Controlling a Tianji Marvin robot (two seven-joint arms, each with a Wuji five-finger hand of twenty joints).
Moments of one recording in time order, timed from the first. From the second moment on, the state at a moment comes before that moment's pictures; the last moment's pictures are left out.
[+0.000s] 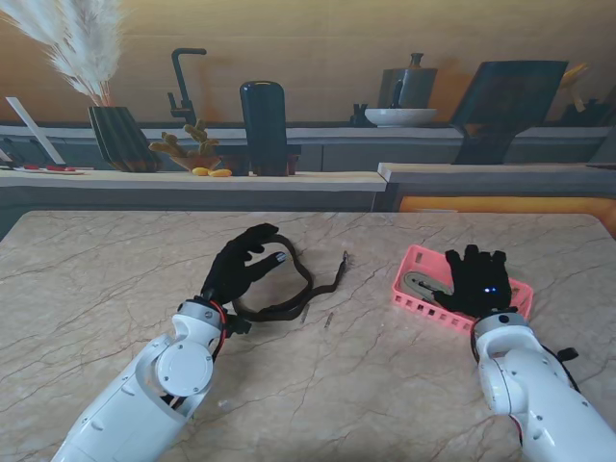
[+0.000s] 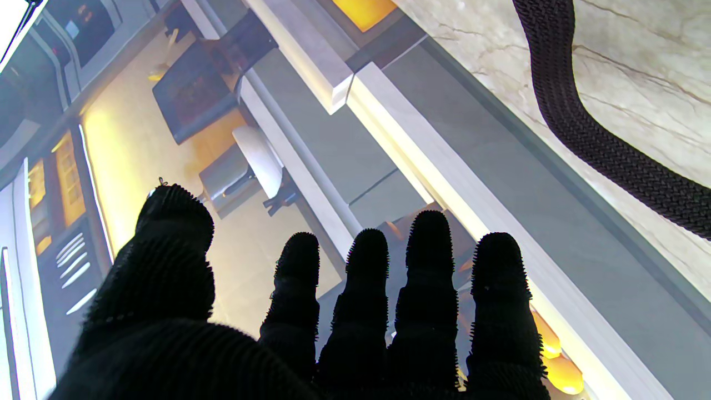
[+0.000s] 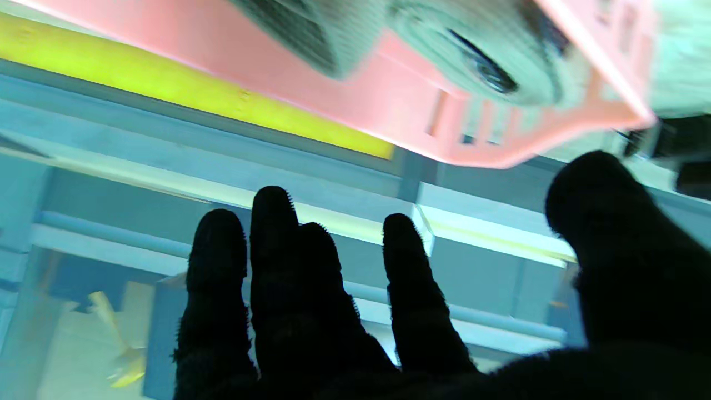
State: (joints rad) left arm 1.40 -1.23 -1.06 -1.38 0.36 -0.25 0.38; right arm -1.62 -1.04 1.36 -1.52 -1.29 0.16 -0.23; left_hand 0.76 -0.21 0.11 -0.05 0.37 0.06 0.47 0.49 0.53 0.17 0.34 0.45 0.51 0.24 0.48 0.61 0.16 0.30 0.88 0.58; right_hand 0.37 -0.53 0.71 -0.09 0.41 0.09 0.46 0.64 0.34 0.39 0.80 0.43 0.49 0.26 0.78 0.60 0.22 0.29 1.13 0.59
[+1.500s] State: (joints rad) left arm 1.41 -1.22 -1.08 -1.40 0.34 -0.25 0.36; right arm -0.76 -1.16 0.37 -0.73 -0.79 -0.23 -0.28; left_hand 0.77 -0.21 0.11 -0.05 0.44 0.06 0.47 0.50 0.66 0.17 0.34 0.48 0.59 0.25 0.49 0.62 0.18 0.31 0.88 0.58; right_hand 0.53 -0.60 1.00 -0.09 0.33 -0.34 0.84 0.55 0.42 0.23 0.78 0.42 0.53 0.11 0.68 0.55 0.27 0.18 1.02 0.58
